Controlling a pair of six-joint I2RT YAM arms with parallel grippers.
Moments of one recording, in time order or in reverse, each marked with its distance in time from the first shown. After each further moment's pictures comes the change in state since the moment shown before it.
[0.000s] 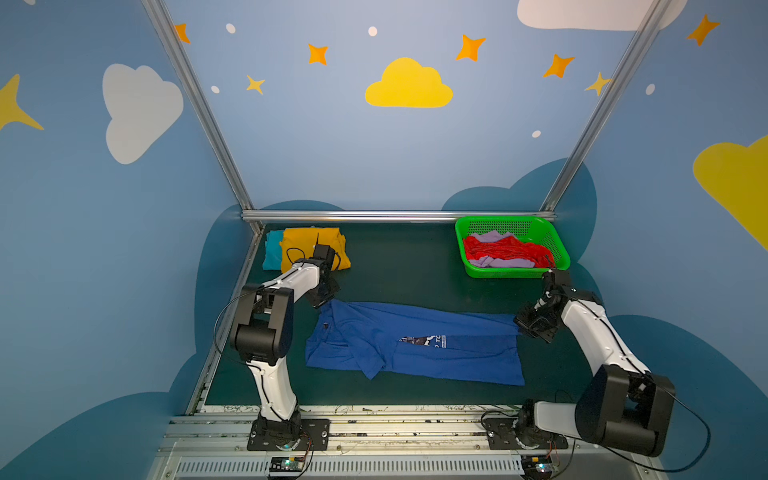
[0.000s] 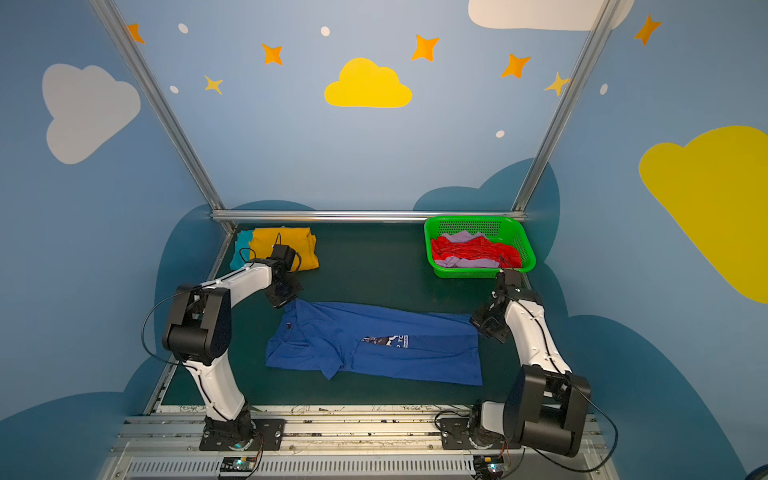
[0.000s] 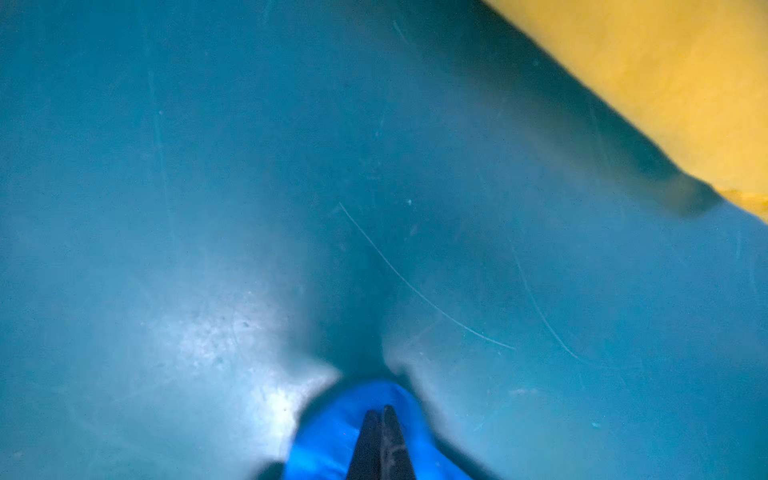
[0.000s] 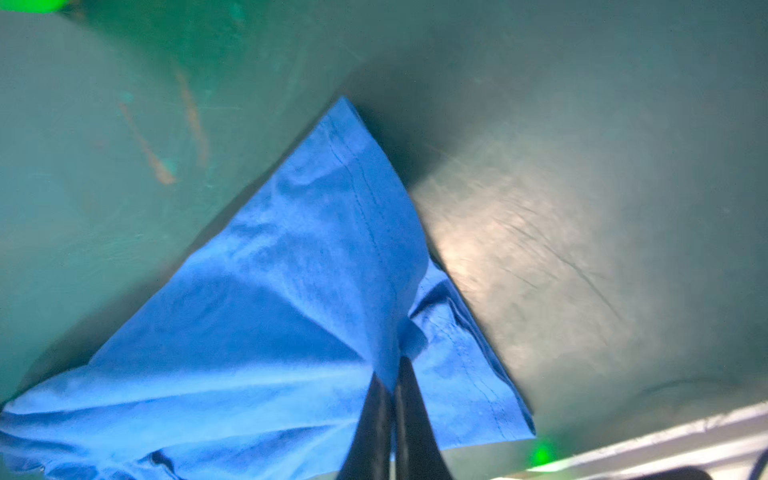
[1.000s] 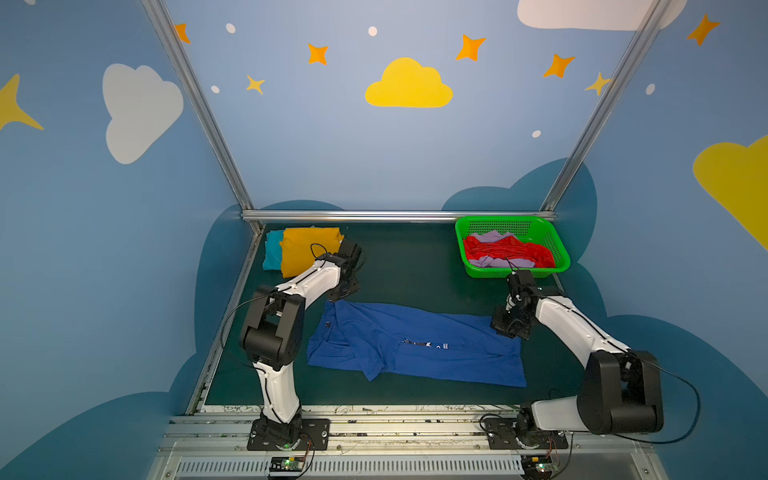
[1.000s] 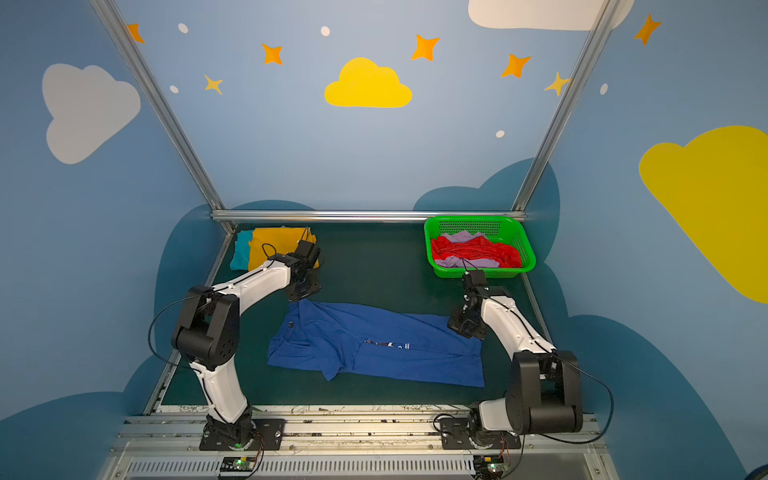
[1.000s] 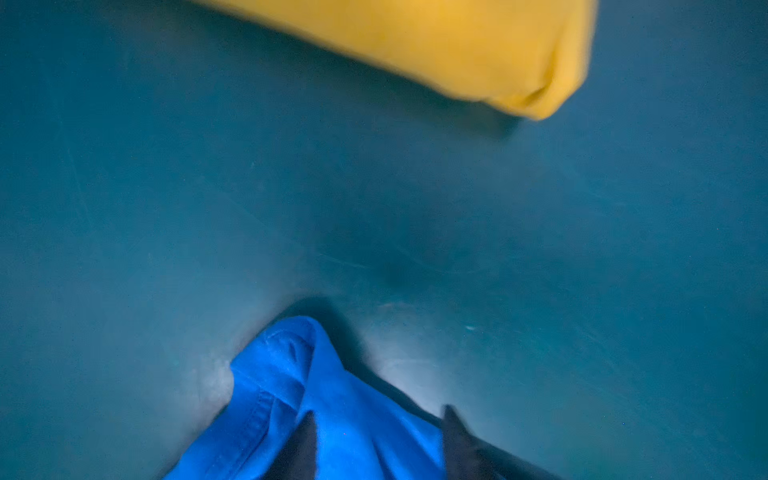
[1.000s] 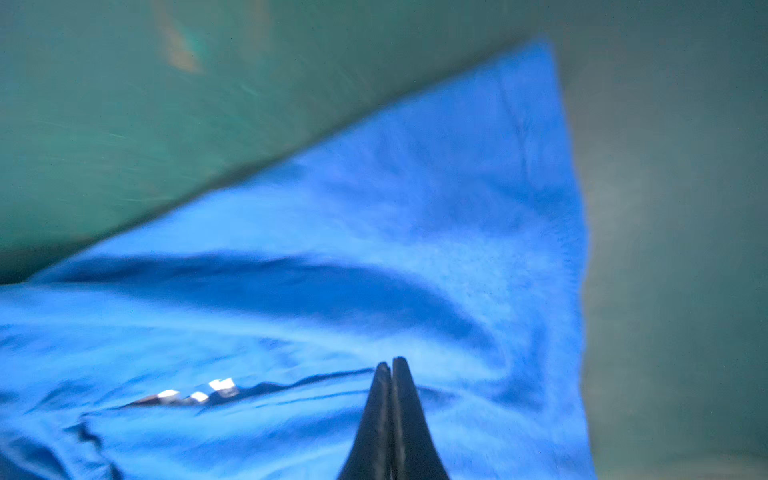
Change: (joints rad) left arm -0.186 0.010 0.087 -0.061 -0.118 0.029; right arm 0.233 0.091 -0.066 0.106 0.021 -0.005
